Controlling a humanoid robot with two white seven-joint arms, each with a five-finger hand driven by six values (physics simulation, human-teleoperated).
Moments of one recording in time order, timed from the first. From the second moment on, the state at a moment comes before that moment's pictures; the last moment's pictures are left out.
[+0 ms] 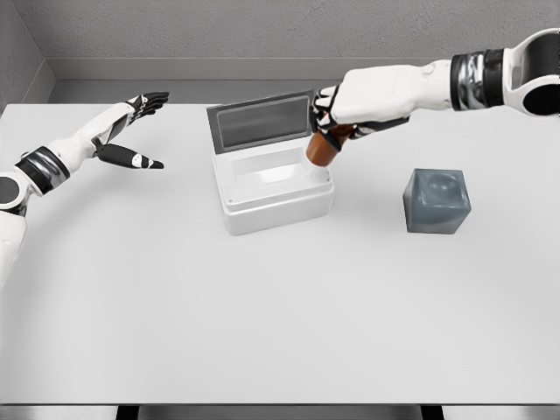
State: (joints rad) left arm -0.75 0.40 -0.33 -0.61 0.09 -0.58 -0.61; right arm -1.63 -0.73 1.79 -1.35 0.09 -0.61 0.14
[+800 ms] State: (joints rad) left arm -0.75 0.40 -0.33 -0.61 0.09 -0.58 -0.61; right arm -1.60 -0.61 1.79 -1.20 0.09 -0.61 0.18
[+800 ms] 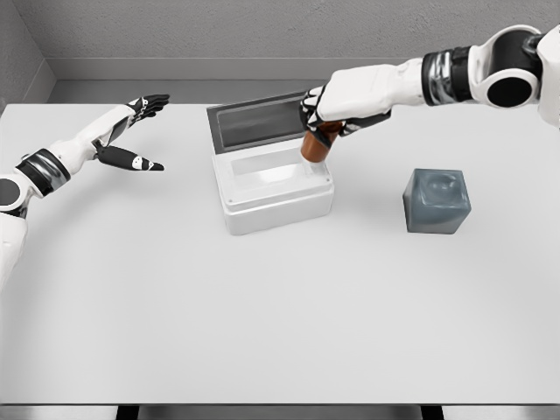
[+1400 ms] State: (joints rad) left arm -0.75 0.41 -0.33 -0.61 0.09 -0.58 -0.61; right arm -1.59 -0.59 1.77 -1.19 0.10 -0.61 0.18
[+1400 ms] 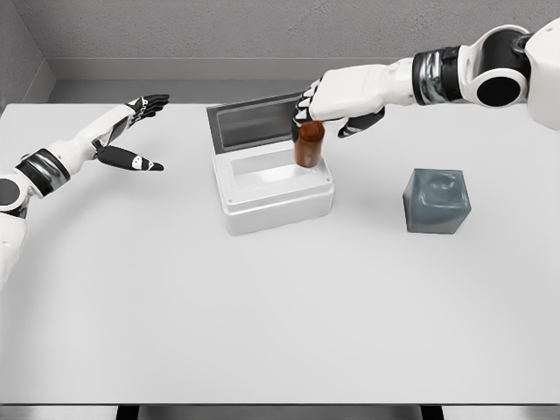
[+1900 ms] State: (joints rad) left arm -0.75 0.41 -0.34 -0.63 0.09 -0.60 -0.61; right arm -1.65 -0.83 1.71 -1.58 0.10 -0.61 0.18
